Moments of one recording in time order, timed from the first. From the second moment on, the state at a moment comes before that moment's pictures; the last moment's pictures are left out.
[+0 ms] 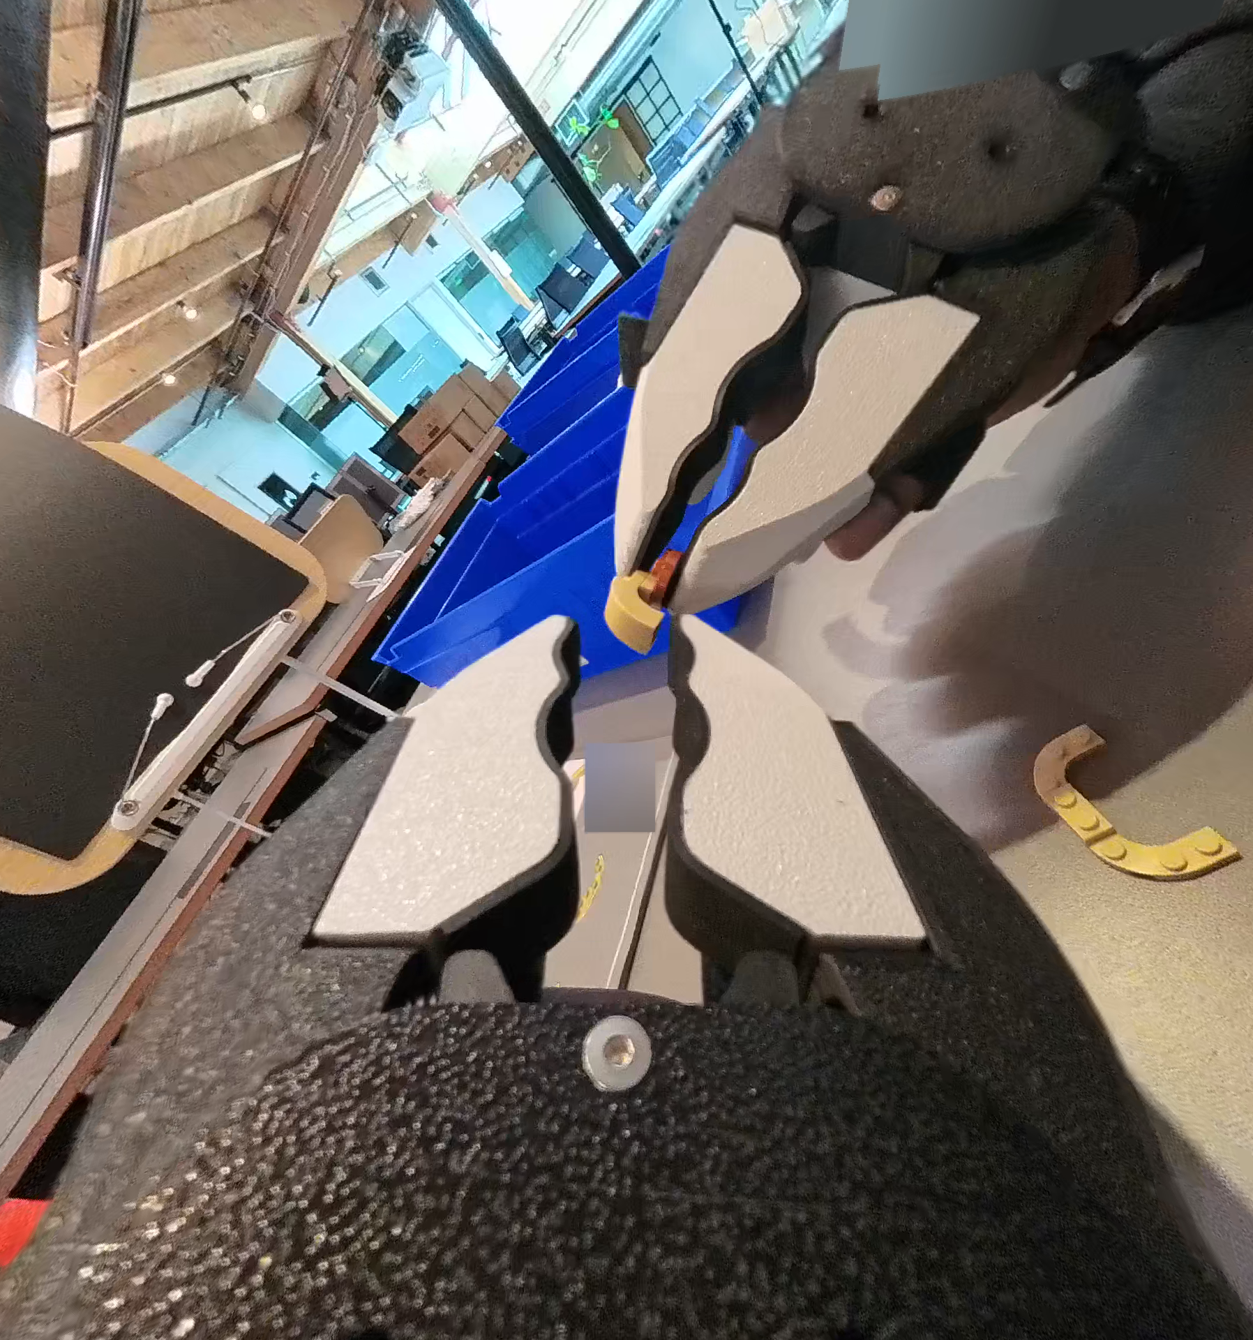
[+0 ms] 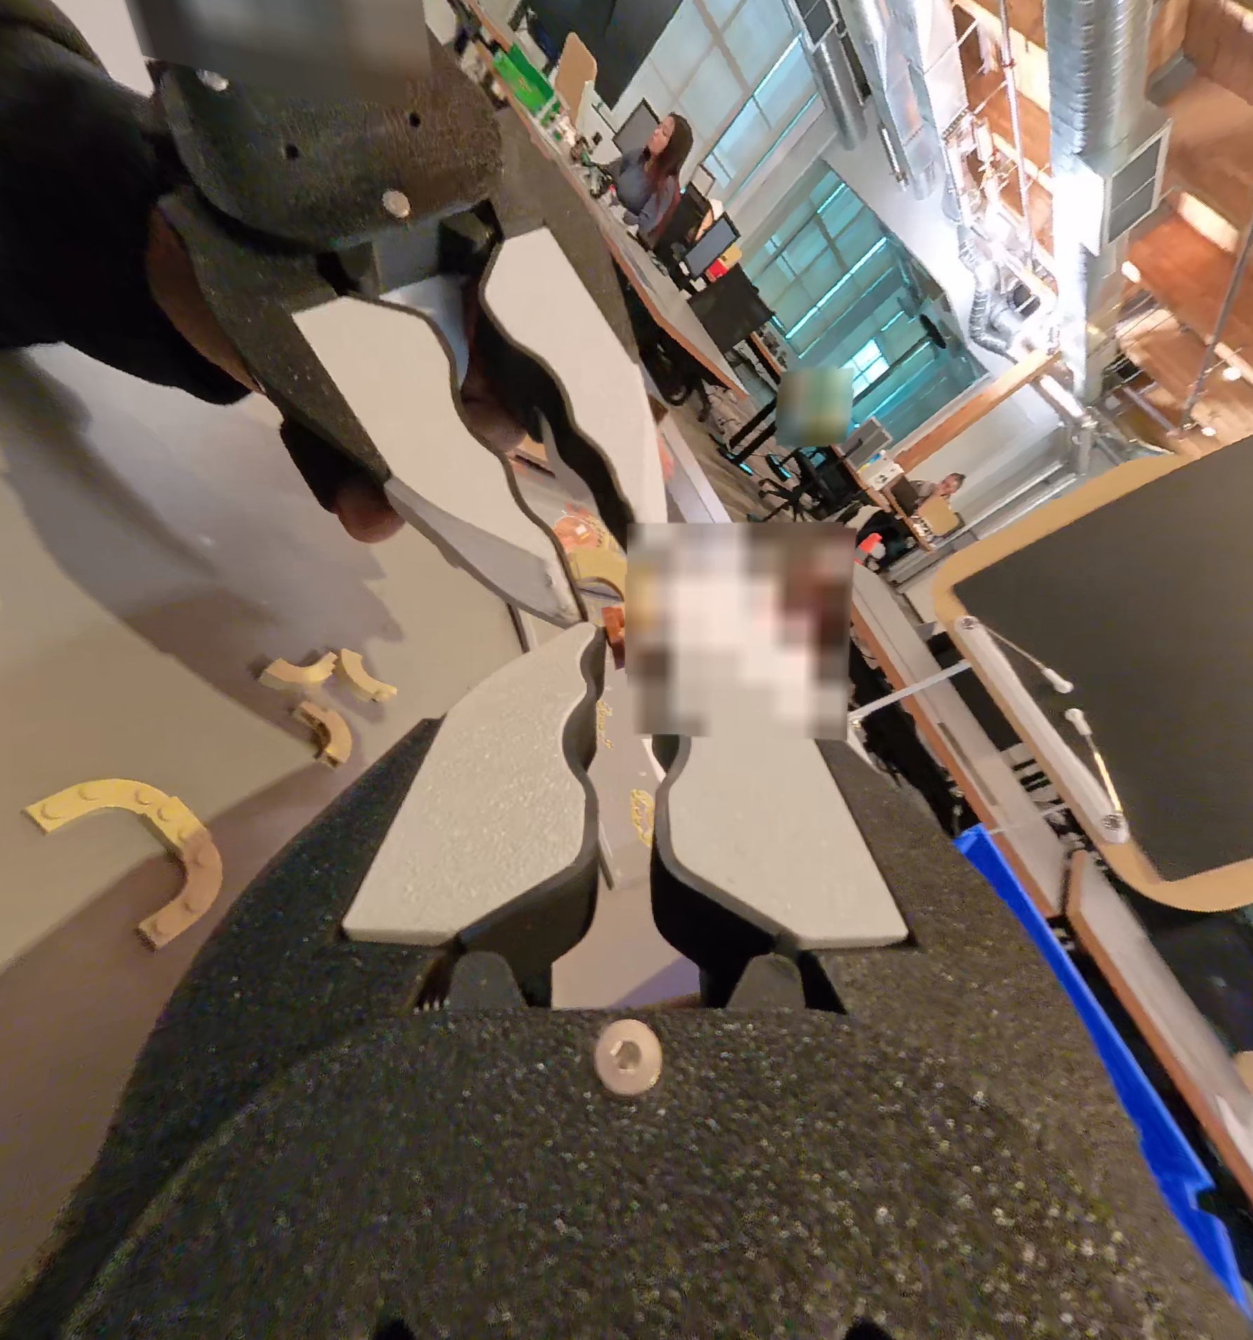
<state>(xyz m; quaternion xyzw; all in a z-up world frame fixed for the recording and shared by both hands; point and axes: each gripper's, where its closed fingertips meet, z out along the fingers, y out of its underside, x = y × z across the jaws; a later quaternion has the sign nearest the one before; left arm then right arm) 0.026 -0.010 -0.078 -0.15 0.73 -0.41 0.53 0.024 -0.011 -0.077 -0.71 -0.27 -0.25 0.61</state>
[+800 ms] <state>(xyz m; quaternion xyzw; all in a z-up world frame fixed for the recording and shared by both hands) 0.013 -0.022 -0.065 -0.20 0.66 -0.61 0.38 0.008 -0.018 -0.061 -0.67 -0.28 -0.17 0.67</state>
